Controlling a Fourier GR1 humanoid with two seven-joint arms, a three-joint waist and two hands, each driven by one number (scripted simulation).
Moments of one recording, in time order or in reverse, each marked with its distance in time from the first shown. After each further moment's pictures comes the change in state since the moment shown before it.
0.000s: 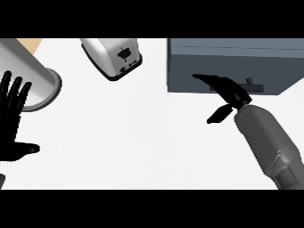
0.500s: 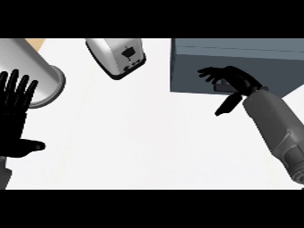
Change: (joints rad) left arm -0.038 -0.027 0.000 0.052 -0.027 -0.039 -0.006; right arm -0.171 -0.064 -0.064 0.228 -0.018 0.094 -0.115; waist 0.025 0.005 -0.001
